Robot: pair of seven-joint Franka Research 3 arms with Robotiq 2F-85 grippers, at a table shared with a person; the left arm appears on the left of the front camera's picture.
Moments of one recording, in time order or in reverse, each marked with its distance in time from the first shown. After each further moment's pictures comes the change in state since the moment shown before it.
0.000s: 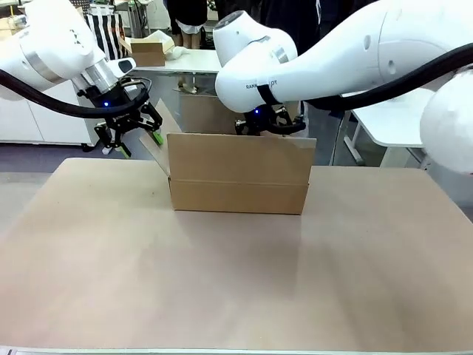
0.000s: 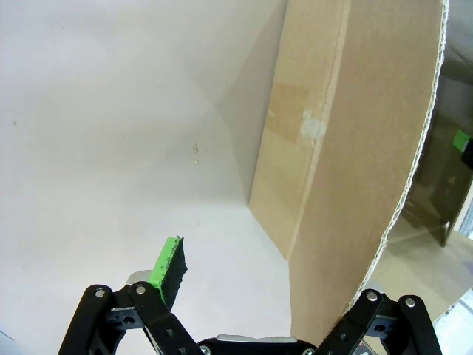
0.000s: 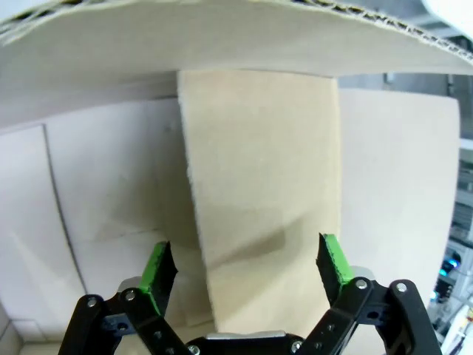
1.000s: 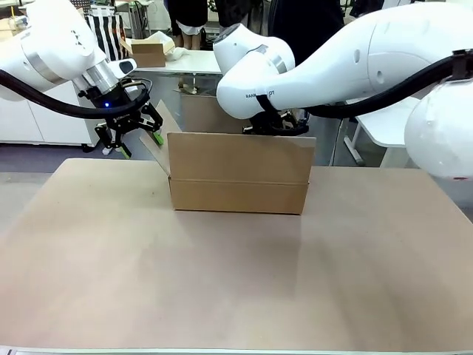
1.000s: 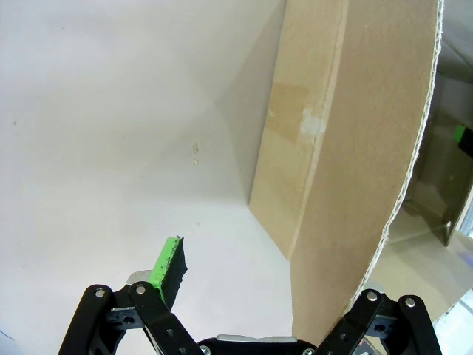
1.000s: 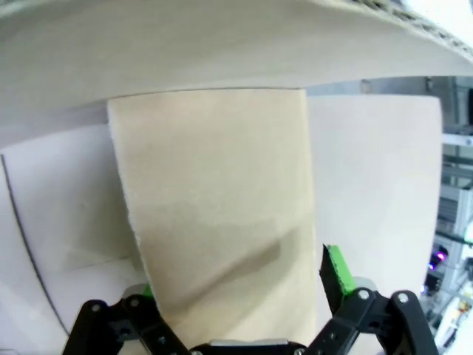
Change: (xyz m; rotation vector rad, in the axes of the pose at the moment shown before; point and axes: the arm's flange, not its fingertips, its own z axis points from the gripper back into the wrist) left arm 0.000 0.000 0.000 0.000 0.000 0.000; right arm 0.008 -0.010 -0.021 -0.099 0.029 -0.034
